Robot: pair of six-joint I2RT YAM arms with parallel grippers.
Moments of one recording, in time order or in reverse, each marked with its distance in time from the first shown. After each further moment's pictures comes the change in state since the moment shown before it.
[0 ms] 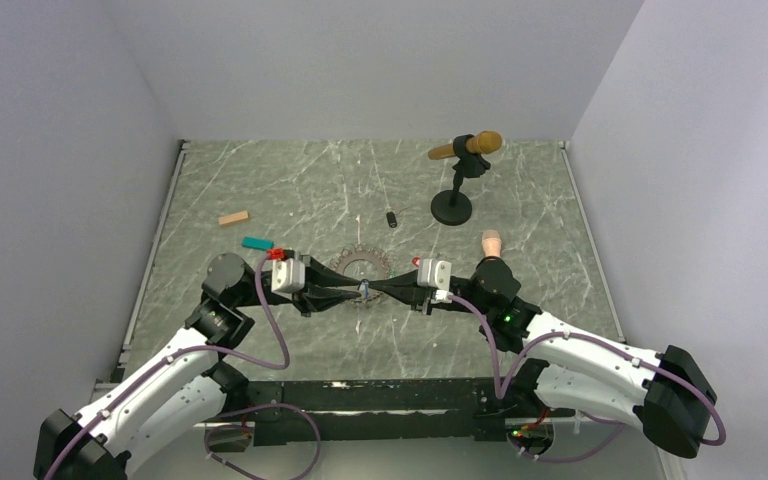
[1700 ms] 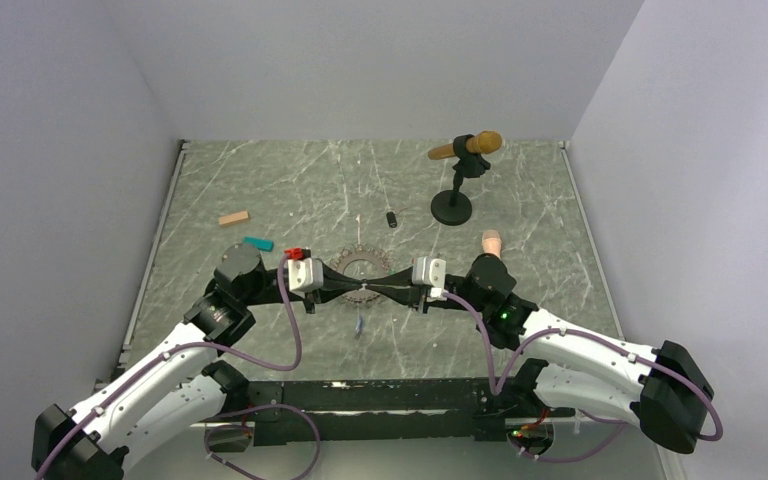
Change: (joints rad) left arm -0.037 0.023 0.078 -0.249 -0.110 0.182; right arm 0.004 0.032 0.024 -0.018 -0.011 -0.004
